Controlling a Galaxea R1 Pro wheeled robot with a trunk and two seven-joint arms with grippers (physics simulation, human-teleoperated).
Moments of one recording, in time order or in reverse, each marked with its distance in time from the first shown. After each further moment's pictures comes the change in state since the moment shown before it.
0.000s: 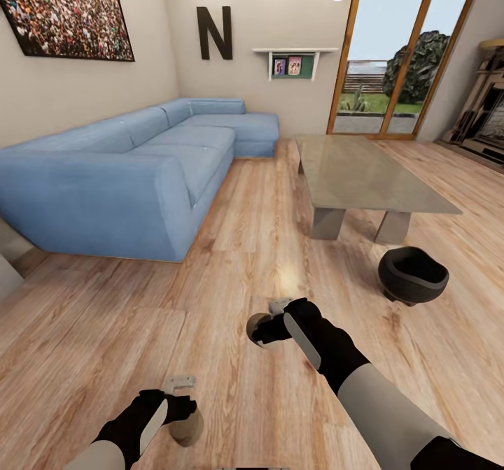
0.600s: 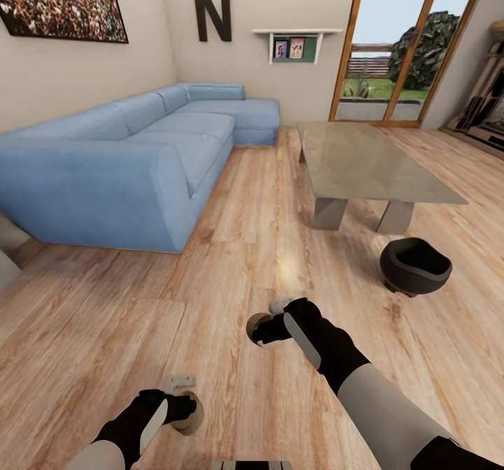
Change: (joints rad) left arm 0.000 0.000 0.001 0.000 0.000 -0.002 0.001; right arm 0.000 0.000 0.000 0.000 0.000 0.000 0.000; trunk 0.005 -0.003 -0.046
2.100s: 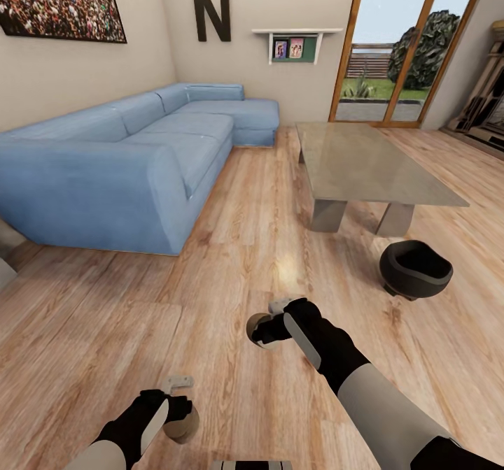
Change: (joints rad) left arm 0.000 -0.004 0.000 0.000 0.002 -0.001 0.076; right arm 0.000 0.000 0.001 0.000 0.000 0.000 0.000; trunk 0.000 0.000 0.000
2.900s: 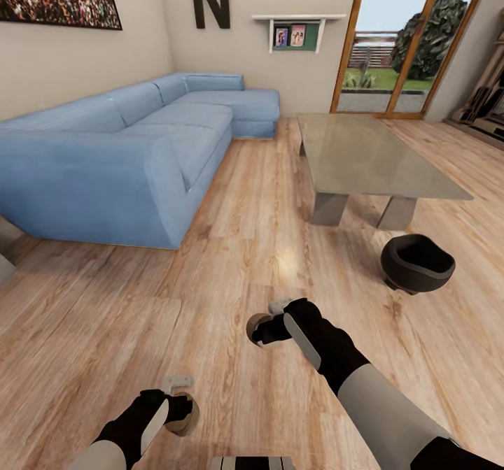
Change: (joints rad) left arm 0.000 0.000 0.000 0.001 0.001 0.001 -0.005; right arm 0.002 0.000 -0.001 0.000 0.000 0.000 0.000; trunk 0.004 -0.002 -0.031
